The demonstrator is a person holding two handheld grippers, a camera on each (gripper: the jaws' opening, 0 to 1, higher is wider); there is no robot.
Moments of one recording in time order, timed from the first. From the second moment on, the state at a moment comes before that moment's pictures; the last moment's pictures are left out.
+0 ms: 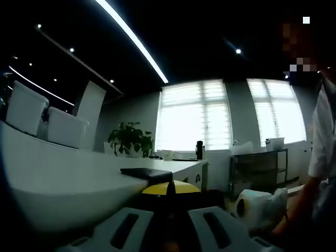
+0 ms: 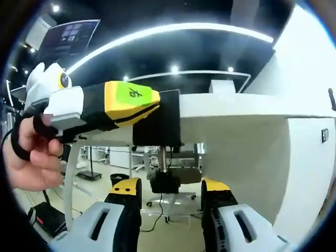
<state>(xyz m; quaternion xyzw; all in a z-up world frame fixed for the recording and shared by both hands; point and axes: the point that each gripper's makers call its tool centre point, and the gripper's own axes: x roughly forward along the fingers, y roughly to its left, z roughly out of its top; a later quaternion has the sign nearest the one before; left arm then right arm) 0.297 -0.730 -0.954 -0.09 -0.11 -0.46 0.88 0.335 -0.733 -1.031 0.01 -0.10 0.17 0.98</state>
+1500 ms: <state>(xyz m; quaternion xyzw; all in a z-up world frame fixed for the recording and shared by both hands) 0.297 -0.727 -0.952 -0.10 -0.12 -0.46 0.87 0.332 -0.722 -1.076 -0.03 -0.04 0.39 0.92</state>
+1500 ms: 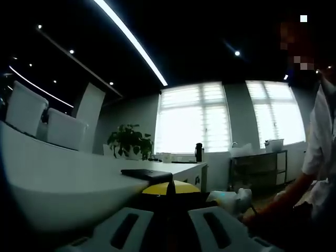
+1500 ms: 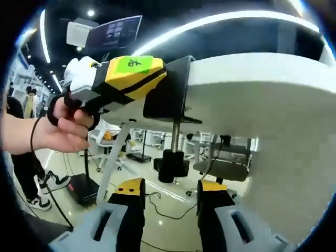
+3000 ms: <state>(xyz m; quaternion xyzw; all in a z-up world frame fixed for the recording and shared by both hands) 0.298 -0.727 -0.952 -0.10 -0.12 -0.46 0.87 0.352 -0.721 -1.046 -0.01 -0.07 0.23 0.97</state>
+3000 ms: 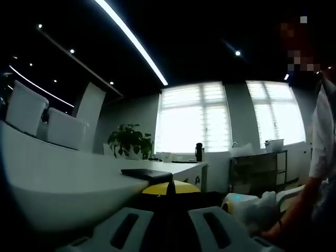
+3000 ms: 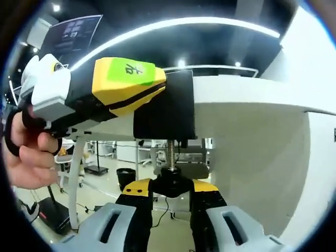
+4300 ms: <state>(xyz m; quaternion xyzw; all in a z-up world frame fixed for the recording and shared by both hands) 0.298 -0.726 -0.953 -0.10 -0.12 -0.47 0.87 0.324 -0.718 -1.074 -0.04 -0.06 0.30 0.95</state>
